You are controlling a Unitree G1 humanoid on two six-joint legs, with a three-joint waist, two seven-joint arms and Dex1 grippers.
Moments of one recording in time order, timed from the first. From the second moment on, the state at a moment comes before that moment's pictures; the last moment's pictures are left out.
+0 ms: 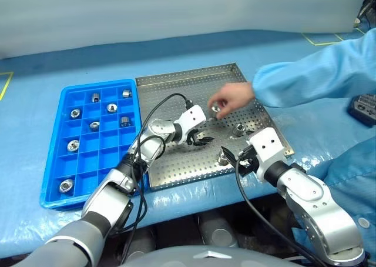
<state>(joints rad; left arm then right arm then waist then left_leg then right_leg) -0.68 0.15 -0.38 0.46 -0.01 0.30 -0.79 0.13 -0.49 0.03 -0.82 0.18 0.84 0.30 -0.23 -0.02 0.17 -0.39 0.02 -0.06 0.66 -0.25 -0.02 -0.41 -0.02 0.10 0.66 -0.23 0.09</state>
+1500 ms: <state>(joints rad) -0.79 0.12 -0.22 0.68 0.04 0.30 -0.60 0.07 -0.48 0.09 -0.76 0.17 0.82 0.32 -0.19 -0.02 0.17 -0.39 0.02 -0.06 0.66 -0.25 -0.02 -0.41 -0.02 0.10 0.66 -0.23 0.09</state>
